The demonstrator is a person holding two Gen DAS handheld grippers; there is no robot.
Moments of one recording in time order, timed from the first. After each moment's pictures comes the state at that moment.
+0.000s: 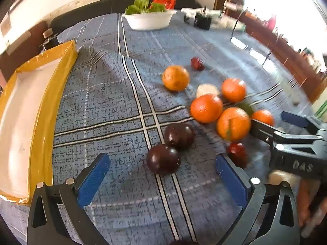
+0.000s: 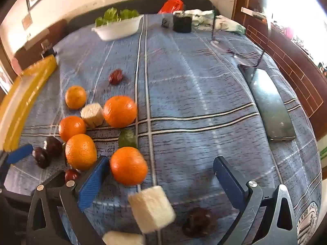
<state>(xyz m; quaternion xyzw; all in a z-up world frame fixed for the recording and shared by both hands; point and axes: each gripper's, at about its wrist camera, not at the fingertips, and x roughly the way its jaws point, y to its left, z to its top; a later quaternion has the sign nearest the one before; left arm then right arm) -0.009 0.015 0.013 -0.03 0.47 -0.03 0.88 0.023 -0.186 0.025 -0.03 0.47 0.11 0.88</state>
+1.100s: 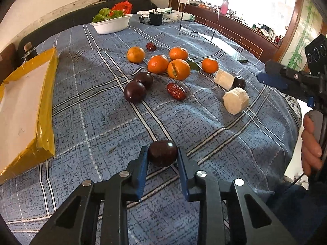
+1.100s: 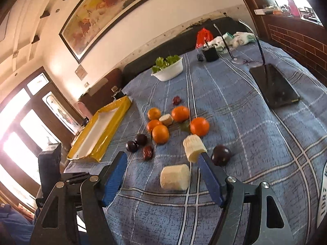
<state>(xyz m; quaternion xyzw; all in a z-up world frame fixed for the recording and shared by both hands) -0.096 0.012 0.018 0.03 0.47 -0.16 0.87 -0.082 -0.244 0.062 0.15 0.37 0.27 0.88</state>
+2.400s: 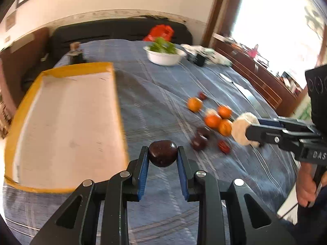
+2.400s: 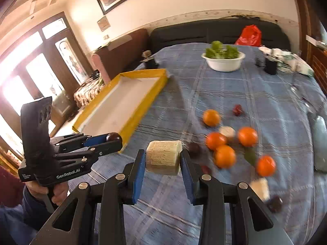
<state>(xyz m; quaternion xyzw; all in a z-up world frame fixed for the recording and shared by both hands) -0.081 0.121 0.077 -0.07 0.40 -0.07 0.91 -0.039 -0.081 0.113 0.00 0.42 0.38 0.83</state>
